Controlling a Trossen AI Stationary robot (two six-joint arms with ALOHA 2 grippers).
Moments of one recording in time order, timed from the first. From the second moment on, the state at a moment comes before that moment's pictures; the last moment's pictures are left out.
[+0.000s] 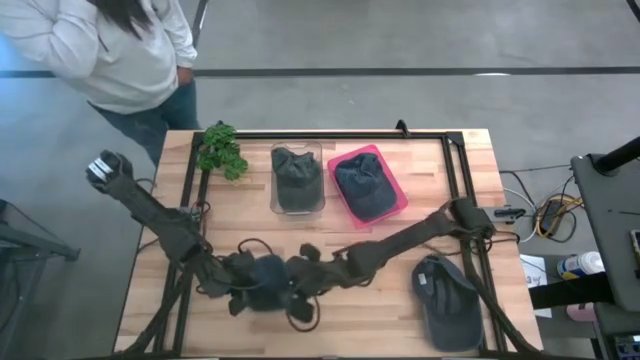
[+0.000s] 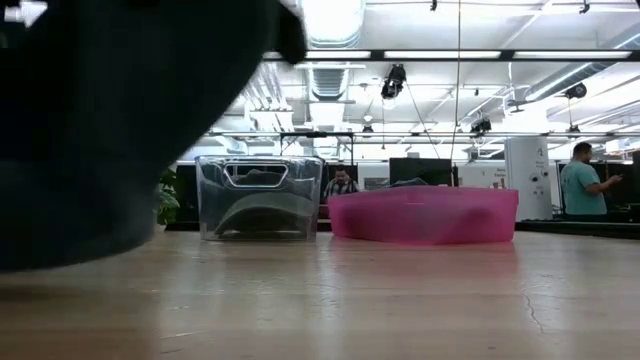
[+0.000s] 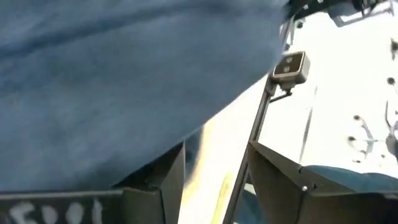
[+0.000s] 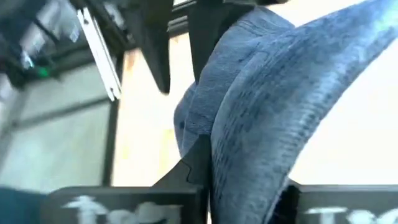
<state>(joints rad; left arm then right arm) -0.73 1.17 0.73 -0.31 -0.14 -1.27 0.37 2.15 1.79 -0.26 0.19 0.59</state>
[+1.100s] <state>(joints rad) -0.52 1.26 1.11 -0.52 -0.39 -1.11 0.56 1.93 1.77 -0.62 0.78 -1.15</state>
